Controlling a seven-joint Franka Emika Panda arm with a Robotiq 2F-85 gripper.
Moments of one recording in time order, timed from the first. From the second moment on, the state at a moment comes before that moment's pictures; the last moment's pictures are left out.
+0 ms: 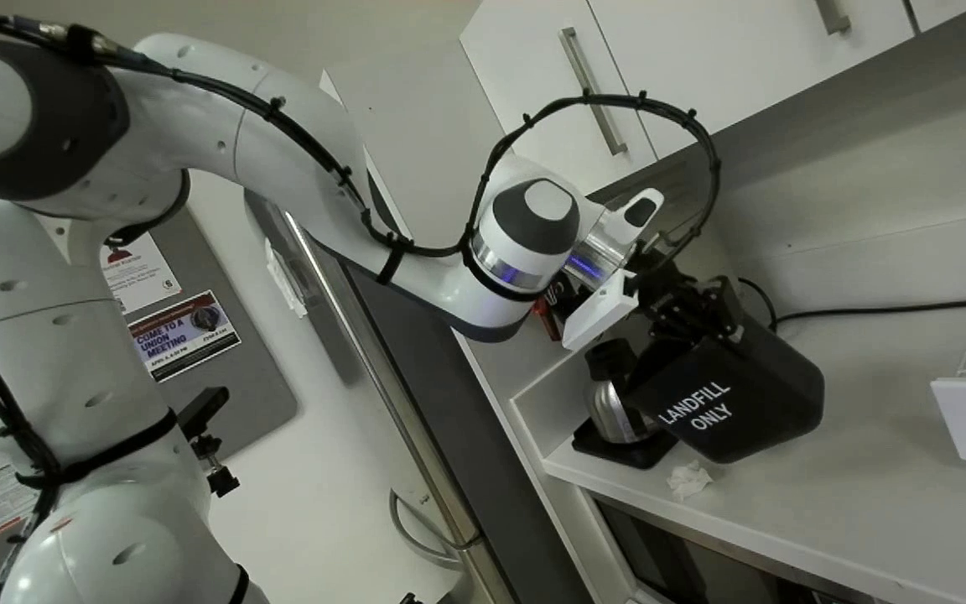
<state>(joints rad) -0.36 0.10 -0.32 -2.33 -0.76 2.81 0.35</state>
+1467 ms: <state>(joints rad) -0.43 0.30 -0.22 -2.03 0.07 2.63 -0.03</state>
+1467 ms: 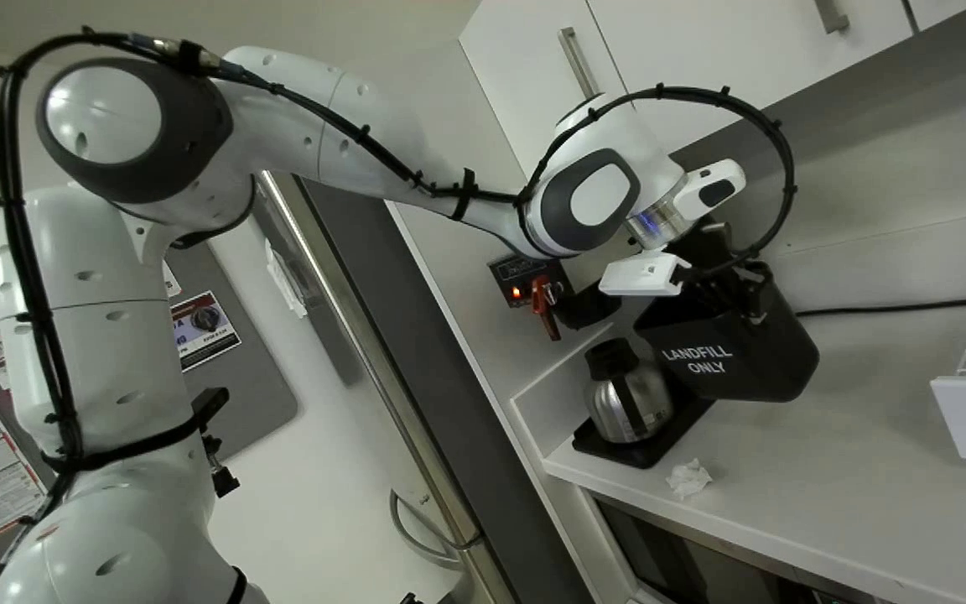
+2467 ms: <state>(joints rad) -0.47 0.78 -0.21 -1.38 0.17 2.37 0.06</state>
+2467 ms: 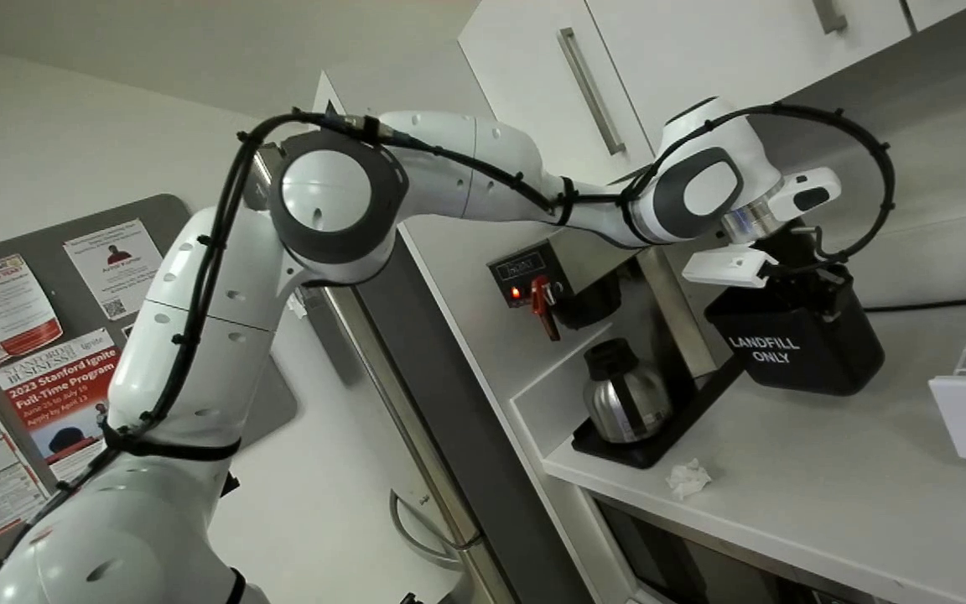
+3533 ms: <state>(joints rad) -0.52 1.05 -0.20 -0.95 0.18 2.12 0.12</state>
